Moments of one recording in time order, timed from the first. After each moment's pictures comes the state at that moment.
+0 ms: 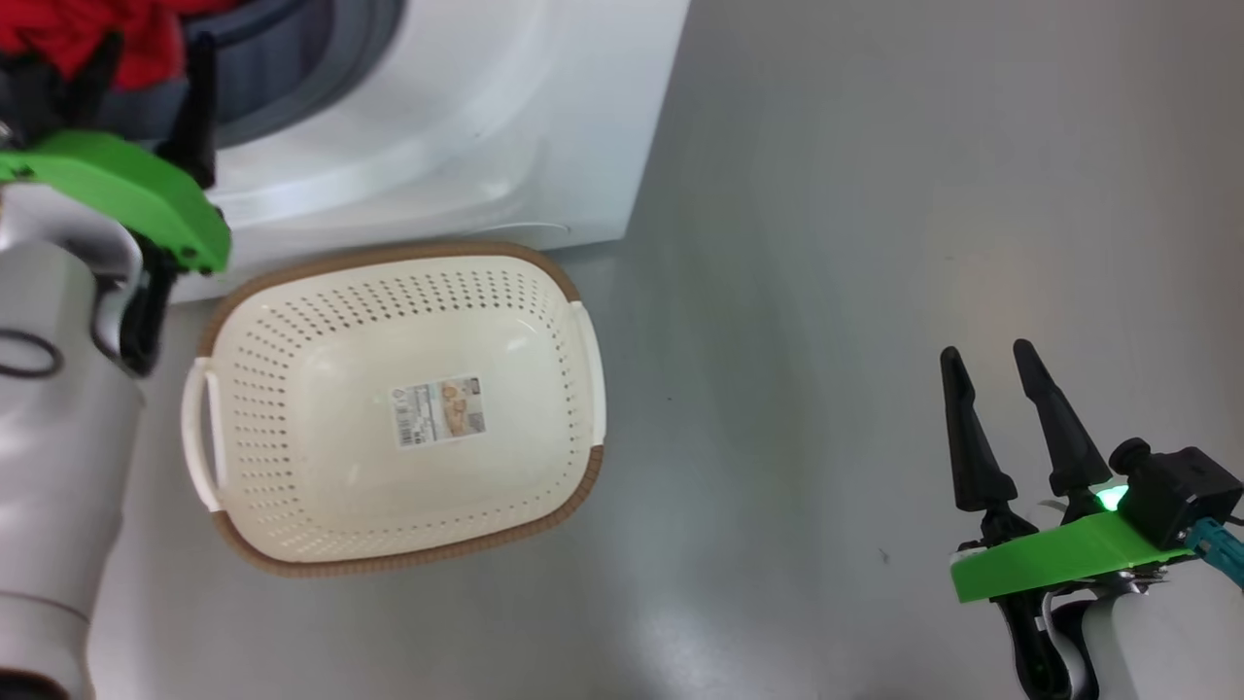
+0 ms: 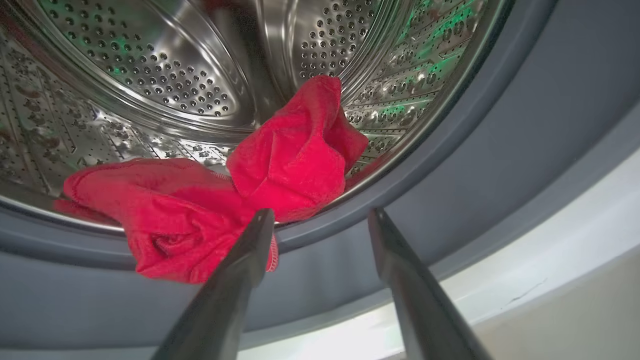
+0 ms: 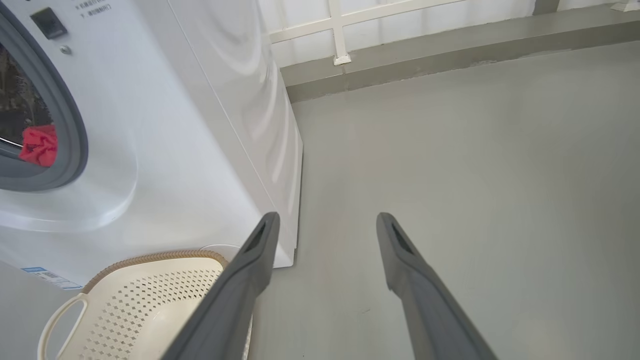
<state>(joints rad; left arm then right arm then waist) -1.13 0.28 -0.34 1.03 -0.50 -0.13 -0.22 -0.16 -0.04 -0.01 0.18 0.38 0.12 -0.26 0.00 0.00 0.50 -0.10</state>
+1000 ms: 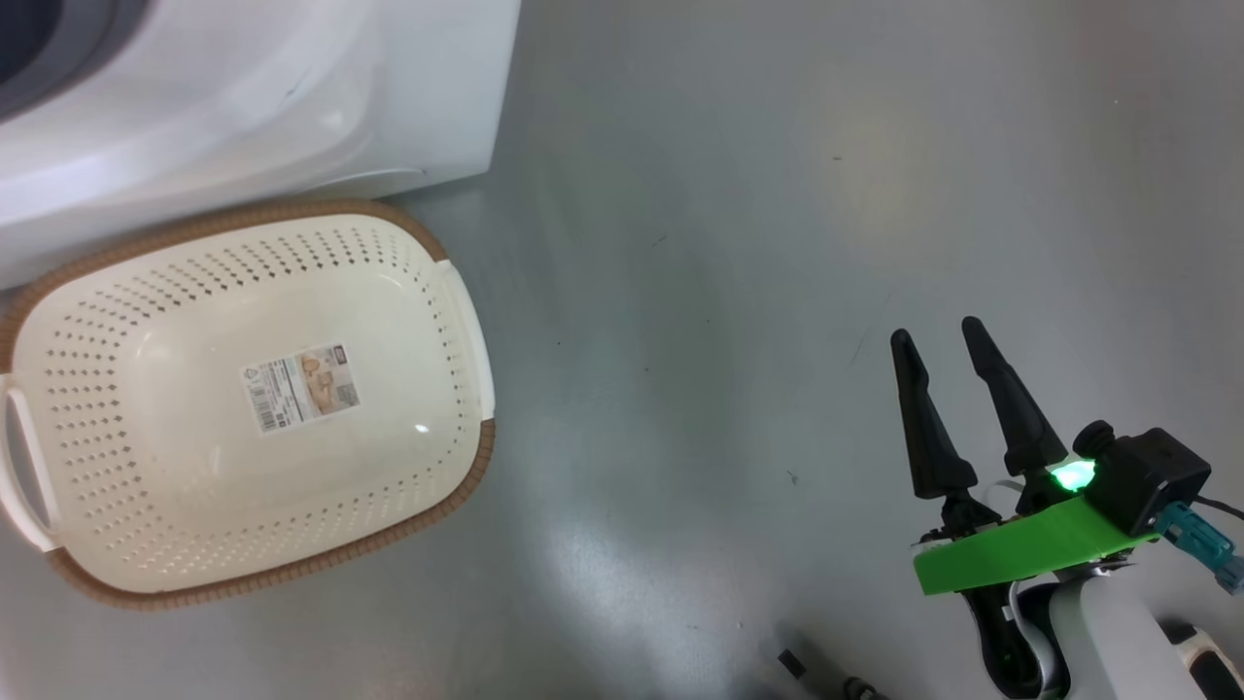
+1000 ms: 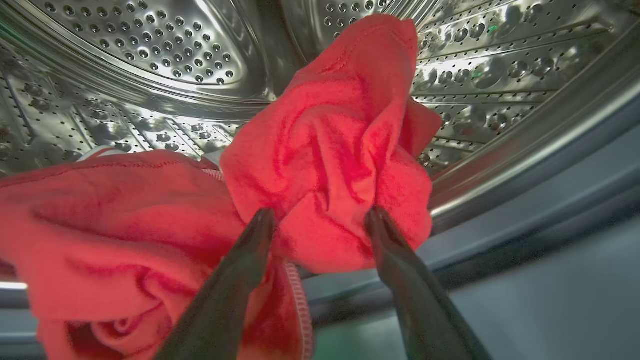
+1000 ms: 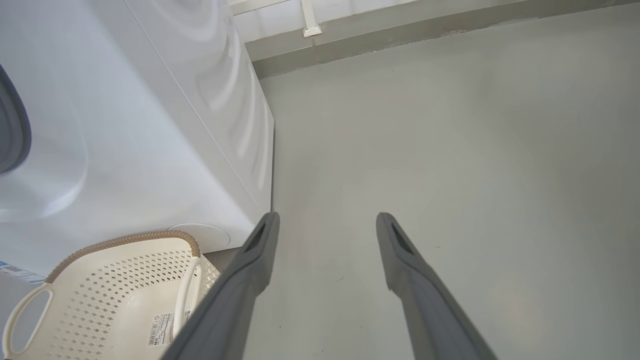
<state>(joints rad) -1.41 0.43 -0.43 1.28 -0.53 -0.13 -0.19 -0.19 -0.04 0.08 0.14 0.43 0.12 -0.26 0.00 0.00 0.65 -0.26</state>
